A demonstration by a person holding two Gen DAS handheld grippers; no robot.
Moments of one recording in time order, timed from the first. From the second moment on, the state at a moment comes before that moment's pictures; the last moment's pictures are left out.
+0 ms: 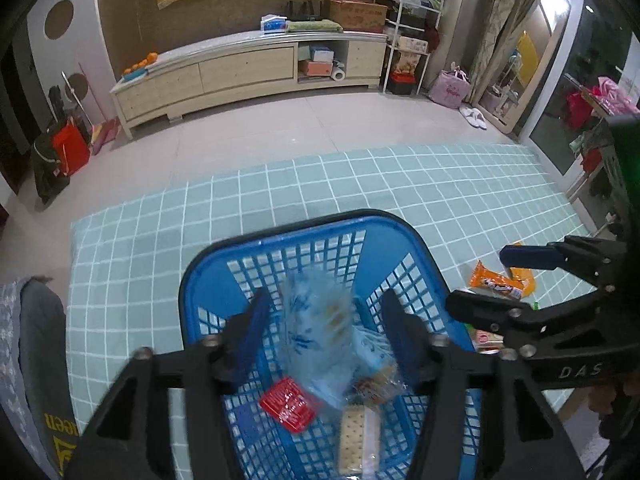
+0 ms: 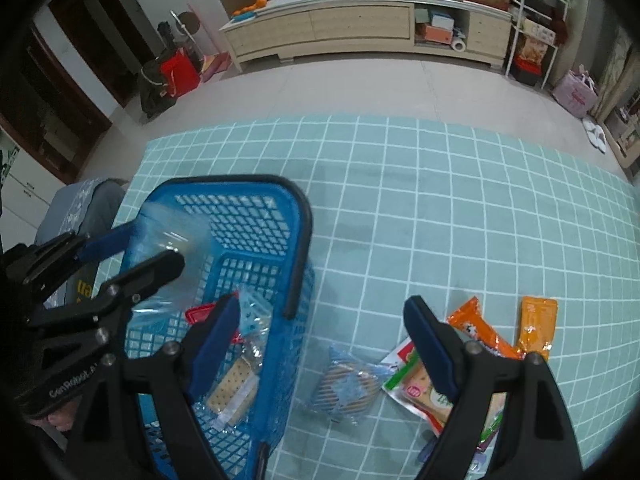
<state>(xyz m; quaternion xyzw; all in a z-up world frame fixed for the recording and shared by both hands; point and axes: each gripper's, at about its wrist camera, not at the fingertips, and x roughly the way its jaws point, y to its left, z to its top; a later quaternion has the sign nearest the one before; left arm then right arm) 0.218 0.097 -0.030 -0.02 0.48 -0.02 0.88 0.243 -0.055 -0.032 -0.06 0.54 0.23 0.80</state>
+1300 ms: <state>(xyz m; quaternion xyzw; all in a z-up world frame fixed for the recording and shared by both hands) 0.100 0.037 0.042 -0.06 0.45 -0.07 0.89 0.139 -0.127 0.041 -0.04 0.52 0.23 0.82</state>
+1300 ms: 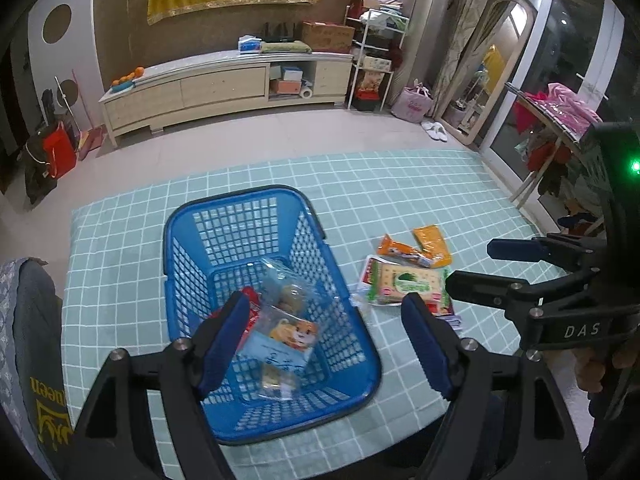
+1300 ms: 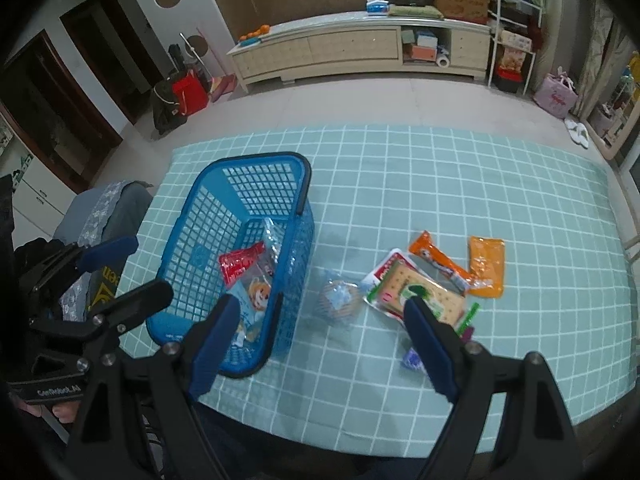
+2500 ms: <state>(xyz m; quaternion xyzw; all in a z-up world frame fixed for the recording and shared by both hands) 0.145 -0.108 -0.053 -0.10 0.56 -0.09 0.82 0.158 -0.273 -0.021 -0.03 0.54 0.17 0.83</state>
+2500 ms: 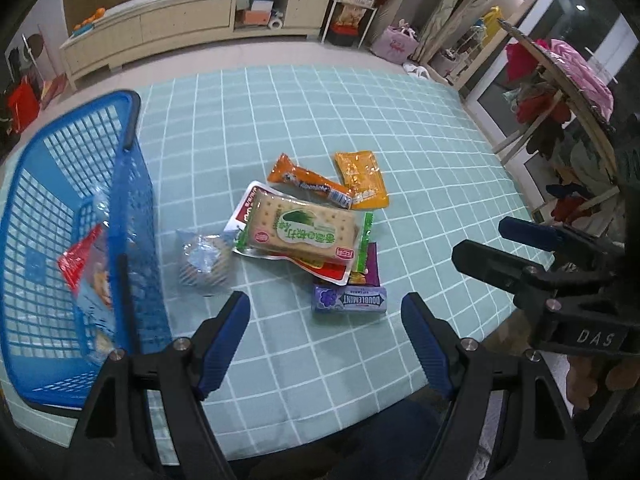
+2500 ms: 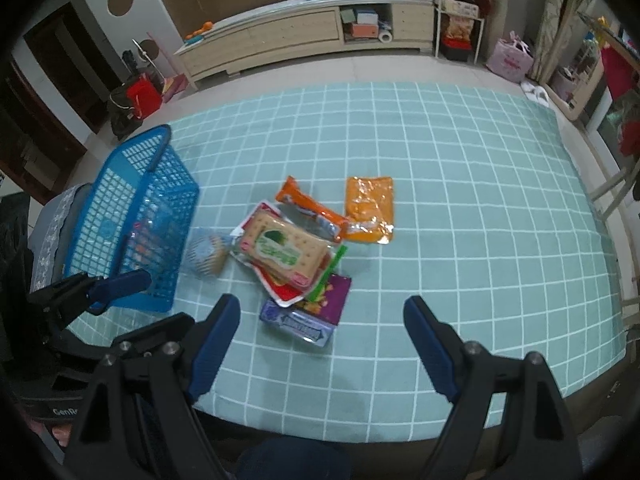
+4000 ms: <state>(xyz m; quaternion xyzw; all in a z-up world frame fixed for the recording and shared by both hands) 0.214 -0.101 -0.154 -0.13 0.62 -0.06 0.77 0.212 -0.305 -0.104 0.01 0.58 0.19 0.79</state>
